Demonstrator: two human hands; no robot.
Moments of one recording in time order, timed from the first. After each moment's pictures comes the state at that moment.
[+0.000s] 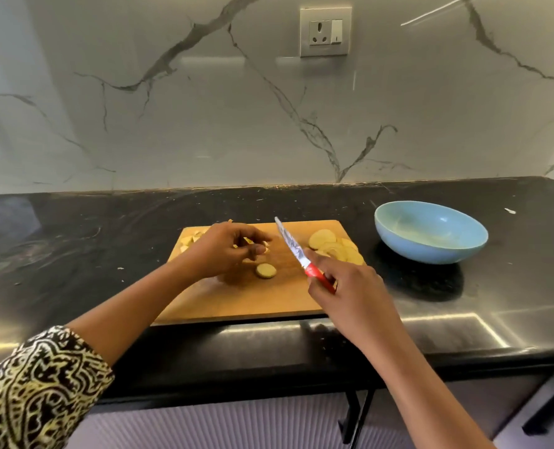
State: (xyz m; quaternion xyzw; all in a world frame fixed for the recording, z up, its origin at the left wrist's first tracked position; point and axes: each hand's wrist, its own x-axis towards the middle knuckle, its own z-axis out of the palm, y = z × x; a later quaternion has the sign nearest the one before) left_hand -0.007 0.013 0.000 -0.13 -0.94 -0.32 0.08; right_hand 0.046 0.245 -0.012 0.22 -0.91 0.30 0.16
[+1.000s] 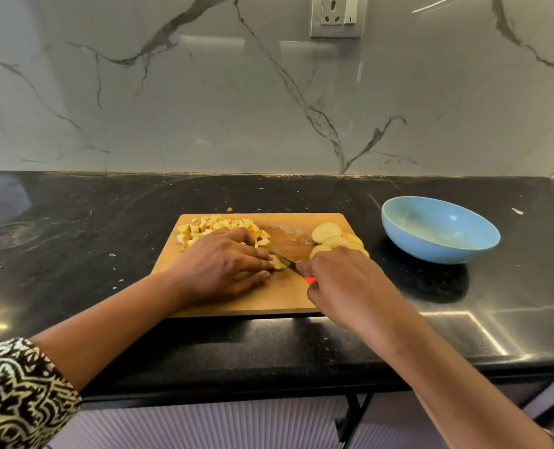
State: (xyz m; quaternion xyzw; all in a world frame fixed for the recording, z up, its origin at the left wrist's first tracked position) left_hand 0.016 0.003 -0.023 -0.35 -0.91 -0.02 0.21; right_hand 0.039 0.225 0.023 0.28 -0.96 0.06 0.05
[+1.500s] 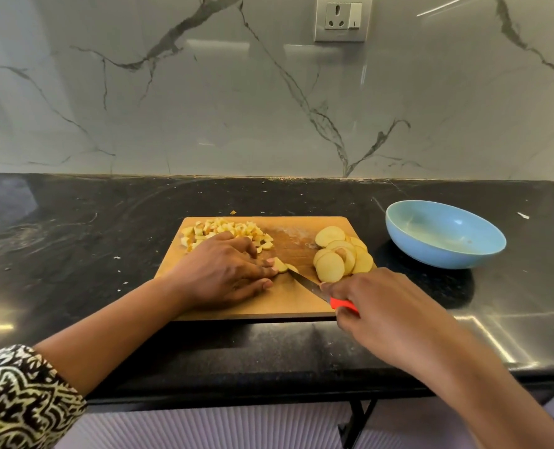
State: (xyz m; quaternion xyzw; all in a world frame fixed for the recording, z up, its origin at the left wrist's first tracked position) left_hand 0.018 -0.001 -0.023 -0.34 -0.92 0.01 0.19; right_hand 0.061 0.260 0.026 0.31 -0.94 0.11 0.06
